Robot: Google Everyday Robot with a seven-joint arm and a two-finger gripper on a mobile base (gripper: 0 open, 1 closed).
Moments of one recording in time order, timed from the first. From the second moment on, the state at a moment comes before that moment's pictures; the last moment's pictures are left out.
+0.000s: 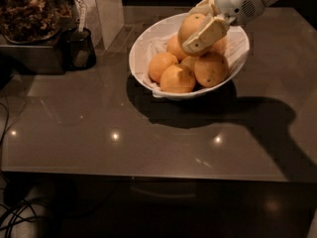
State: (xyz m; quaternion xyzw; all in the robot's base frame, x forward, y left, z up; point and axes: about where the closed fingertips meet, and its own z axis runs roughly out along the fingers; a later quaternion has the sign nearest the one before) arm 0.596 -0.089 0.989 -0.64 0.65 0.23 0.35
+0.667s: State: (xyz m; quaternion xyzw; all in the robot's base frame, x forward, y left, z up) arm 0.532 -0.123 1.014 -0.61 0.67 0.22 0.37
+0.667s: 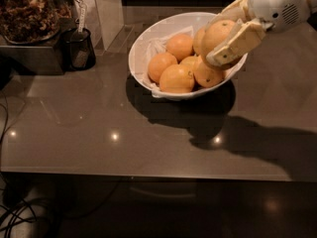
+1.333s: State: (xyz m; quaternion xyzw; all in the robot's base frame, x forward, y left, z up) arm 0.518 -0.128 1.023 -0.60 0.65 0.24 0.40
